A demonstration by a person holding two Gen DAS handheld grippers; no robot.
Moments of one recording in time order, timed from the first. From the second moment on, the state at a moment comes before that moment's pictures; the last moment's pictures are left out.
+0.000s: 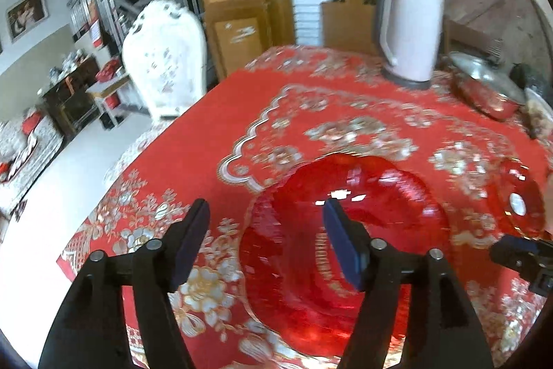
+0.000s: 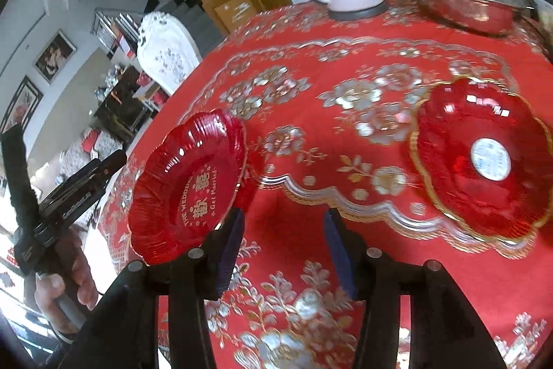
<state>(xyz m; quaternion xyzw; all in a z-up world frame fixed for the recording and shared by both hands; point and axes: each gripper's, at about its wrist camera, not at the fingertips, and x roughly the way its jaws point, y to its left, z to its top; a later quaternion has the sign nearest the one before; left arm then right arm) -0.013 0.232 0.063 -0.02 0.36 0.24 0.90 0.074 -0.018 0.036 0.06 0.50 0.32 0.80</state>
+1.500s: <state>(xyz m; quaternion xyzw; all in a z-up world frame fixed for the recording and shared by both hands) 0.118 0.008 0.028 -0.02 0.42 0.03 0.91 0.093 -0.195 0.000 0.23 0.49 0.16 0.83</state>
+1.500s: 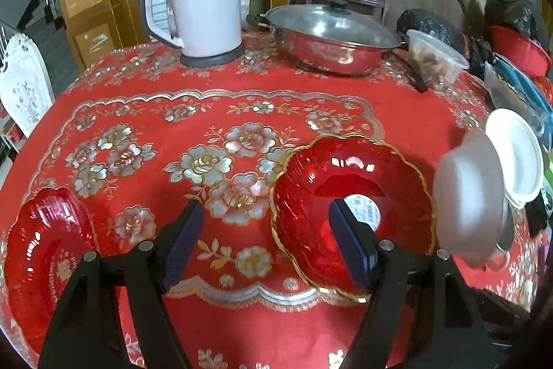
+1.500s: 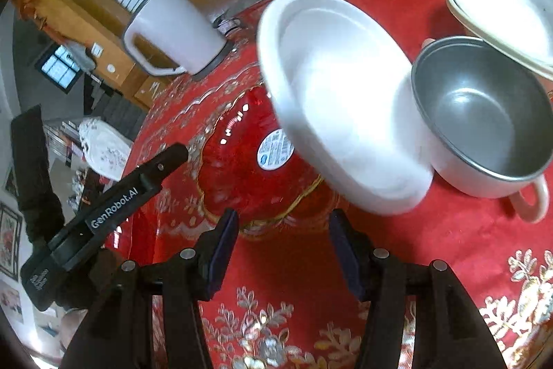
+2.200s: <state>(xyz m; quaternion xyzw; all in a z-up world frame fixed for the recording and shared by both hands) 0.173 0.006 -0.008 -0.07 0.48 0.00 0.88 0.116 -0.193 -0.016 0.26 0.48 0.14 0.83</state>
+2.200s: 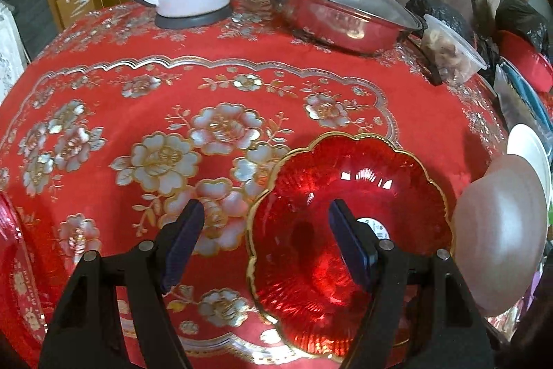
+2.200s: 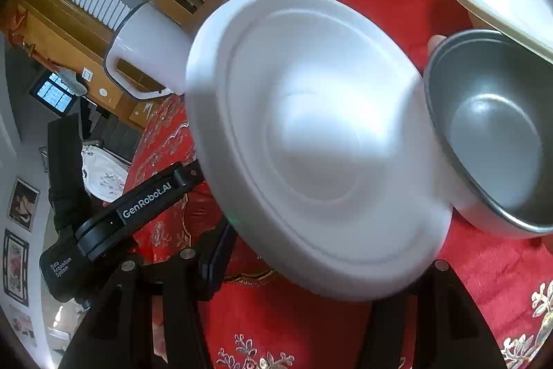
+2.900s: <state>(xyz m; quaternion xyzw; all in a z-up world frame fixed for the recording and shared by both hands) 0.170 0.010 -0.011 -0.07 0.49 0.02 0.87 0.120 -0.189 -0.015 0.22 0.47 0.14 0.84</state>
